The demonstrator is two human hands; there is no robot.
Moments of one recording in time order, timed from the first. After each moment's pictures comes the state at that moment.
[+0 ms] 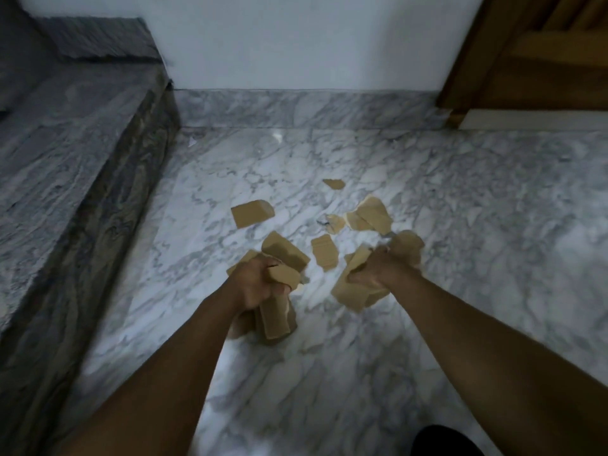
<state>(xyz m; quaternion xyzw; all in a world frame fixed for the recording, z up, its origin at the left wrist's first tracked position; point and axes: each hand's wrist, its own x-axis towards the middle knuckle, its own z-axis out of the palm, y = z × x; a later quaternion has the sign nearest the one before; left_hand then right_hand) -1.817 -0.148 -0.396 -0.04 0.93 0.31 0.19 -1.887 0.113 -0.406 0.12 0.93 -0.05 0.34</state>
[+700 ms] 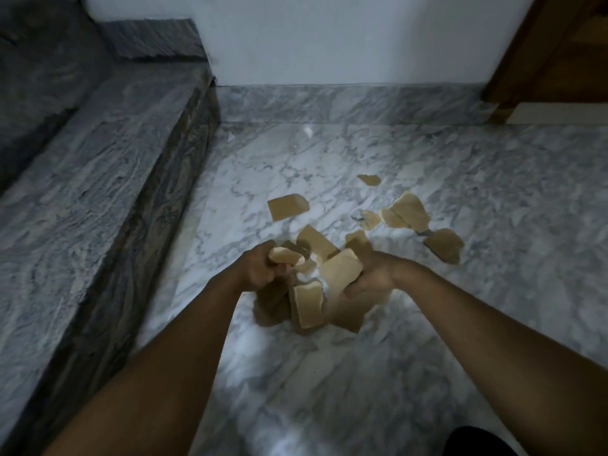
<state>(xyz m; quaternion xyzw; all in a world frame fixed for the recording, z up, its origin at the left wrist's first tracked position) -1.810 -0.208 -0.380 -0.08 0.92 0.33 0.18 -1.861 0.054 -0.363 -0.12 0.88 -0.22 0.40</state>
